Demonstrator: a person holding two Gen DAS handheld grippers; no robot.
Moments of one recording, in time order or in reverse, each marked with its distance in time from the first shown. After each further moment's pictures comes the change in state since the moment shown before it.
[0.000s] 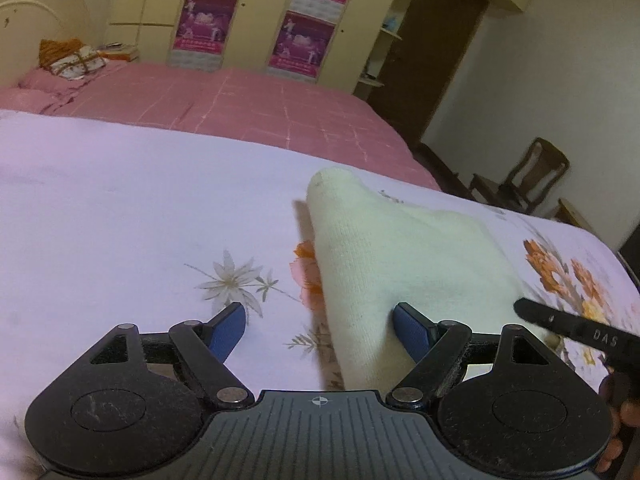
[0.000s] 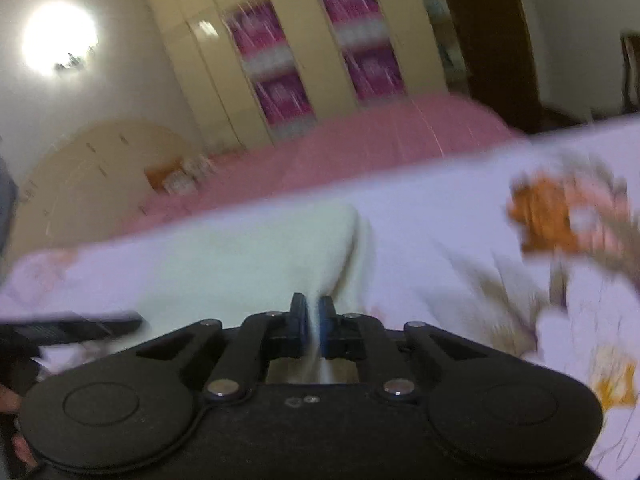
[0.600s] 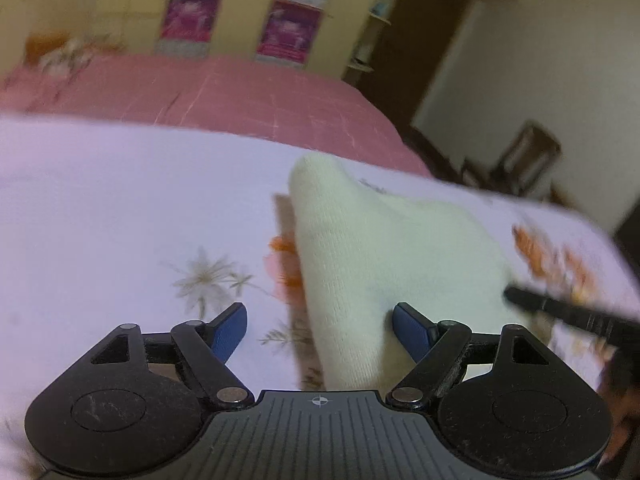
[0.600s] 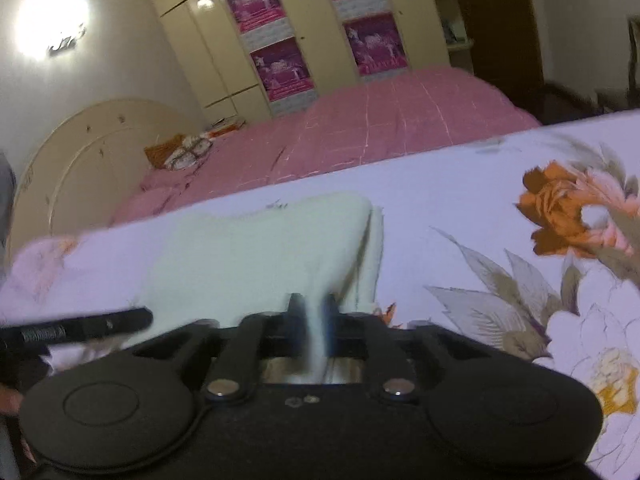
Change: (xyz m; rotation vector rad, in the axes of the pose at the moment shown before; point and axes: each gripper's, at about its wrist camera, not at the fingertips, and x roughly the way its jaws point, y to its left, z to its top) left arm 0.004 -0.019 0.004 0.068 0.040 0.011; right arm -0.004 0.025 0.012 -0.085 0.068 -0.053
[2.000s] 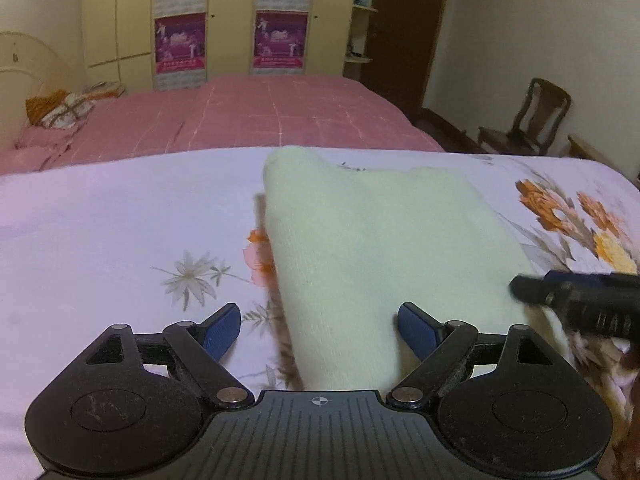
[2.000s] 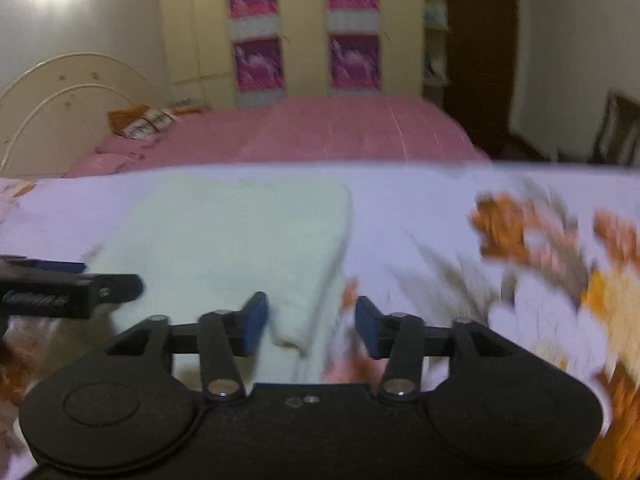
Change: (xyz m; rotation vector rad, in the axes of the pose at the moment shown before) left arm -0.021 -0.046 -0.007 0.132 -0.012 0.113; right arm -0.010 0.022 -0.022 -0.039 0.015 -0.173
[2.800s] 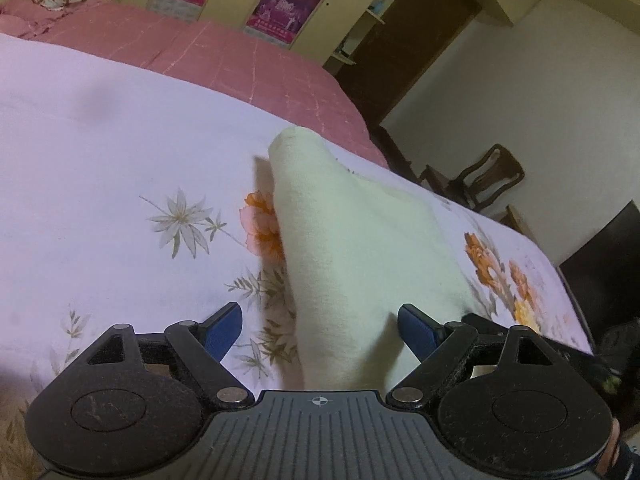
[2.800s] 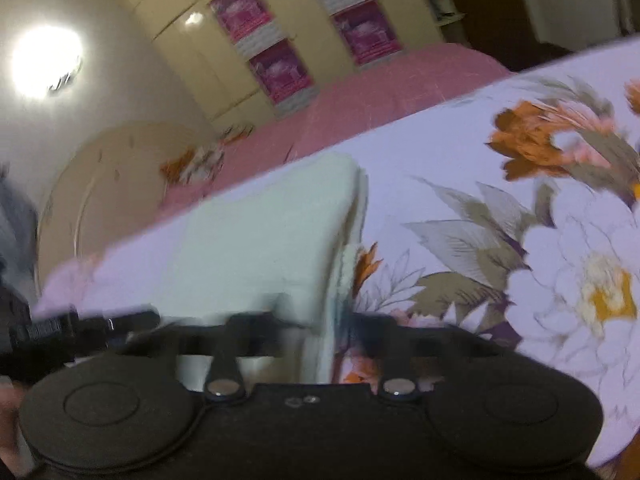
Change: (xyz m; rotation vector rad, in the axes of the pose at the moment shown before) left arm 0.014 0.069 -0.019 -0.348 0.052 -0.329; right arm 0.006 -0.044 -0.007 0.239 0.016 0.276
